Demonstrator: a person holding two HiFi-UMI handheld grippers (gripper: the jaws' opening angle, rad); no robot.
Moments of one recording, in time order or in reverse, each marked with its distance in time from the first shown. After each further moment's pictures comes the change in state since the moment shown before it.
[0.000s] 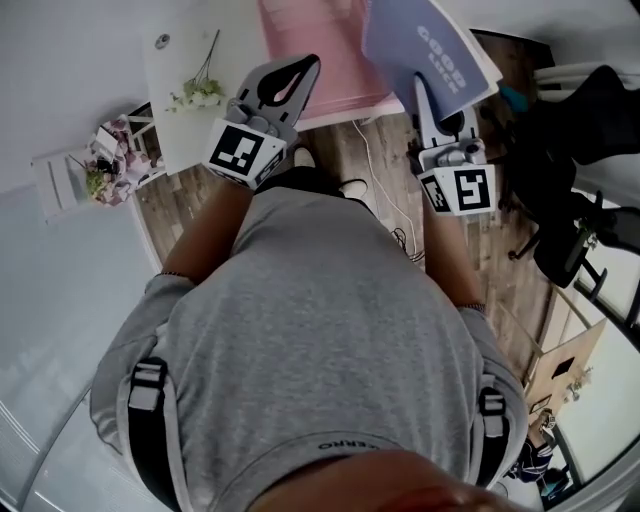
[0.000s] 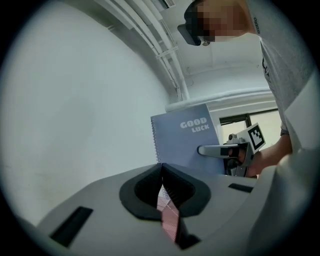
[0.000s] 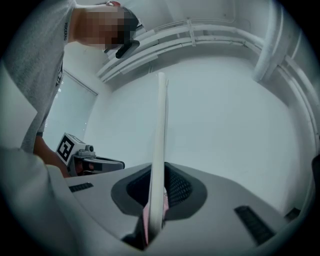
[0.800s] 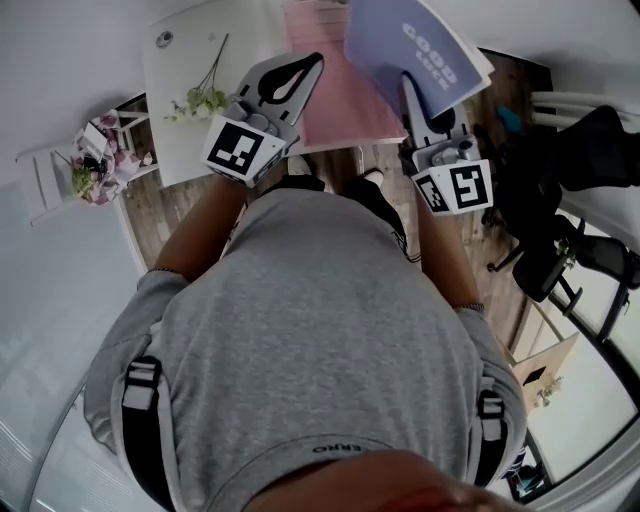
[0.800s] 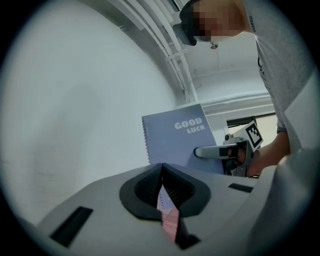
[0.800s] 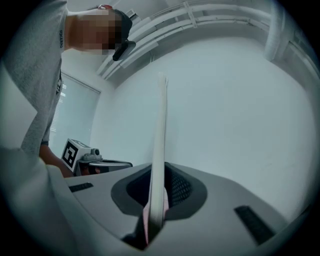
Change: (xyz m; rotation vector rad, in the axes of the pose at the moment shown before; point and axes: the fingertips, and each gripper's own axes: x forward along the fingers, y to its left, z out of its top) left arm 0.010 0.104 -0.014 -0.029 -0.019 0.047; right arm 0.122 0.020 -0.022 0.046 0.070 0.139
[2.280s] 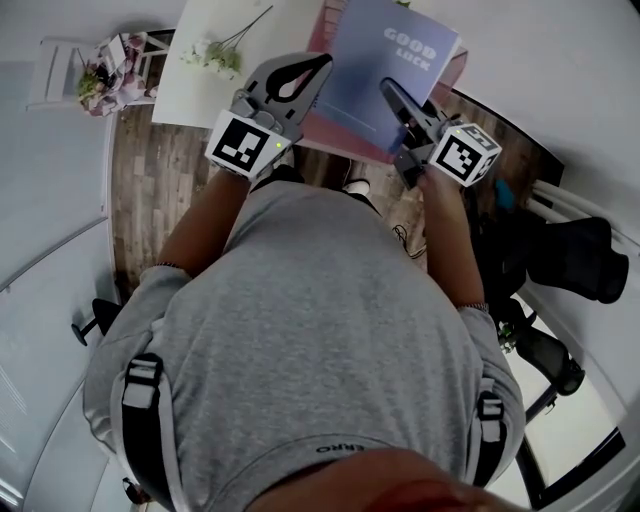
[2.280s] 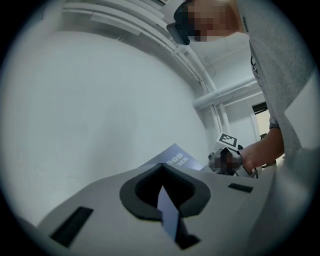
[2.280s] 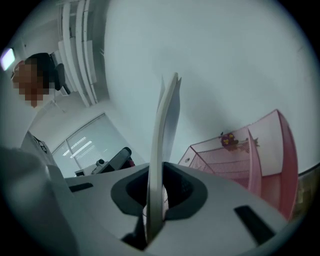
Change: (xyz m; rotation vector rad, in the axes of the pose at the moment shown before) left arm 0.002 -0.009 0.003 0.077 -0.029 0.339; right arm 0.046 -0.017 -0.081 0.687 0.428 0.538
